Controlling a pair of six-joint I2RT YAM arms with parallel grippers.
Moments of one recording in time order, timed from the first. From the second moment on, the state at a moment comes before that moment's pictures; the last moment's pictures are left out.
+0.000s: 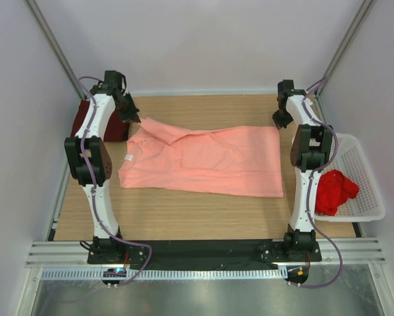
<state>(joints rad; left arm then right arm) -0.01 2.14 2.03 -0.93 0.17 -0.45 -0.04 2.41 2.13 -0.95 0.34 0.95</state>
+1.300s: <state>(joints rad) 0.04 1.84 1.56 -1.06 0.14 -0.47 -0.04 1.84 1.36 -0.64 0.22 0.55</state>
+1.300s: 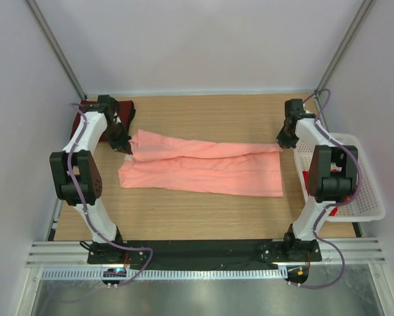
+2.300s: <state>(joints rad) 0.04 1.79 1.28 -0.97 0.07 -0.47 -0.01 1.72 1.10 -0.49 0.22 0.54</state>
